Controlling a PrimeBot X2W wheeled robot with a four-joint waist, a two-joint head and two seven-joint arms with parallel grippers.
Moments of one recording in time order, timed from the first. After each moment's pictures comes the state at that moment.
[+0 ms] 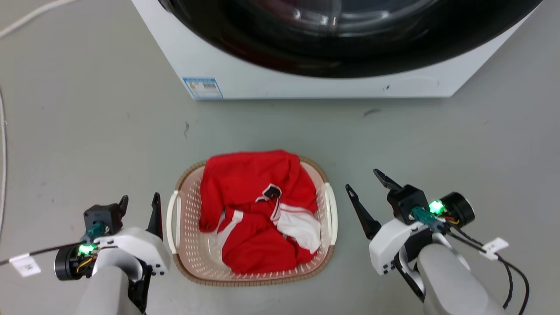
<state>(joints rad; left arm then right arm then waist) -0.40 0.15 0.11 0.78 -0.11 -0.13 -0.26 -0.43 -0.06 0.30 0.67 -0.05 0.13 -0.26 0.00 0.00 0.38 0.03</state>
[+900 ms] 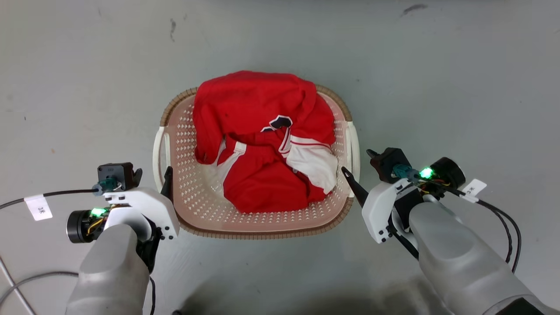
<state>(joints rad) -0.71 0.17 -0.02 1.17 -0.19 -0.13 -0.26 -0.78 -0.05 0.56 1.13 0.13 0.13 -0.26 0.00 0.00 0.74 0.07</state>
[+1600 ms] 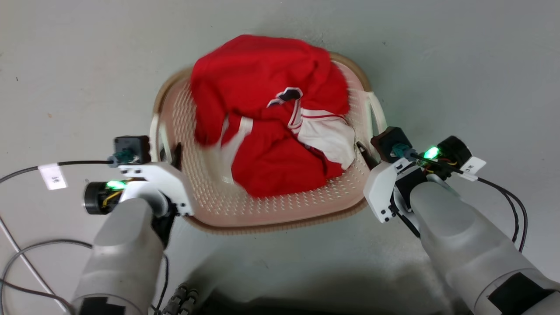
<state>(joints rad) -0.84 0.14 -0.08 1.25 -0.22 -0.12 -0.26 -0.91 -0.05 0.72 1.26 0.24 0.13 -0.26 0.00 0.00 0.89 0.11</state>
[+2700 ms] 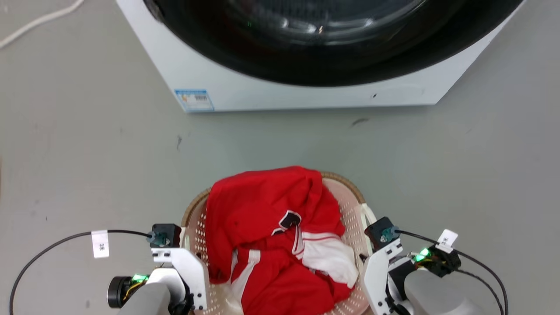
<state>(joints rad) -0.58 0.12 -0.33 1.27 -0.41 -0.13 -0.07 -0.64 -0.05 0.93 1.25 0.53 0.13 -0.06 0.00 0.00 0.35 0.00</state>
